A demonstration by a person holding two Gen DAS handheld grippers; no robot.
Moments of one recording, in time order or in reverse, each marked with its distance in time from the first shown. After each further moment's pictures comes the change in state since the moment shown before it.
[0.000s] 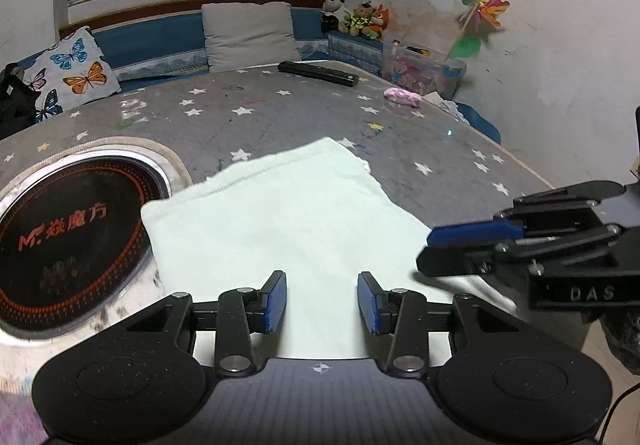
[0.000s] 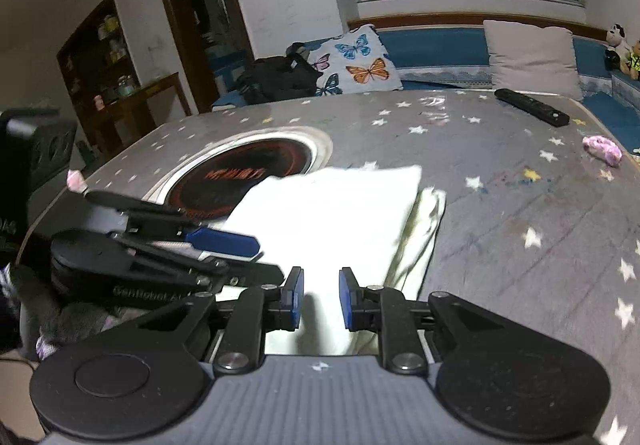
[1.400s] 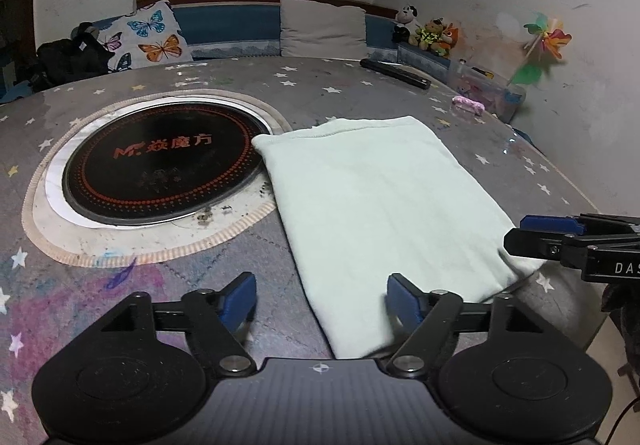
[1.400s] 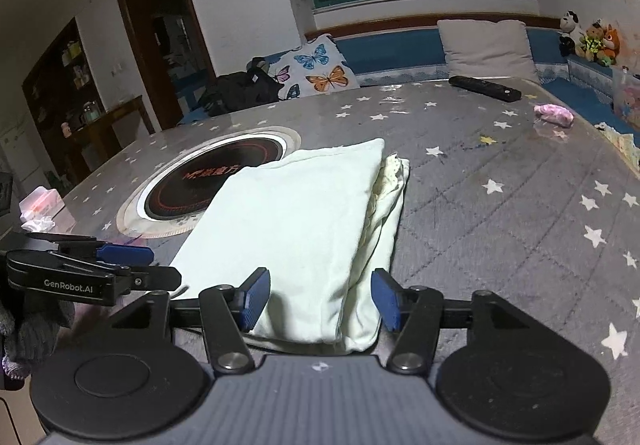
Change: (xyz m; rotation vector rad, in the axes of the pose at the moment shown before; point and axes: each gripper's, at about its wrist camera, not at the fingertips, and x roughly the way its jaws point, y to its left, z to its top) left arm -0.048 0.032 -0.050 -0.175 -0.026 0.155; right arm -0.017 0.006 -0.036 0.100 -0.053 -0.104
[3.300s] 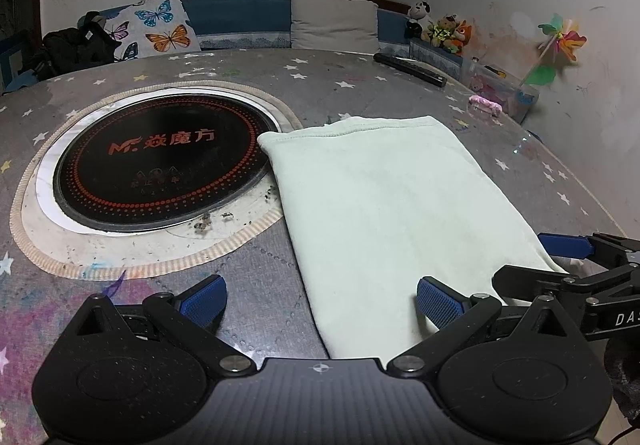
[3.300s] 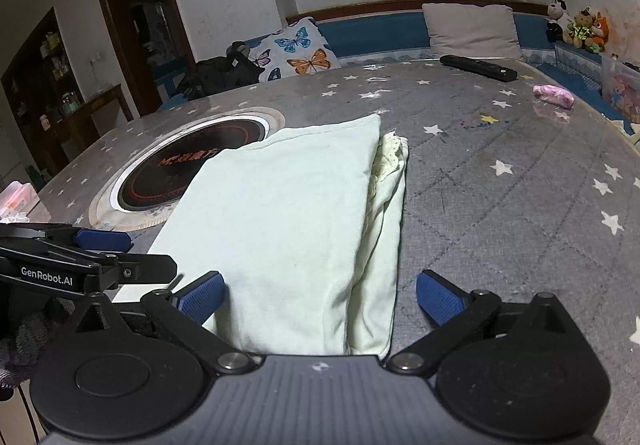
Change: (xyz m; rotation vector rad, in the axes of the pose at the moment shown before) left arm 0.023 0.004 0.009 -0.025 0.022 0.012; right arm 0.035 0.008 -0.002 0.016 0.045 -0.062
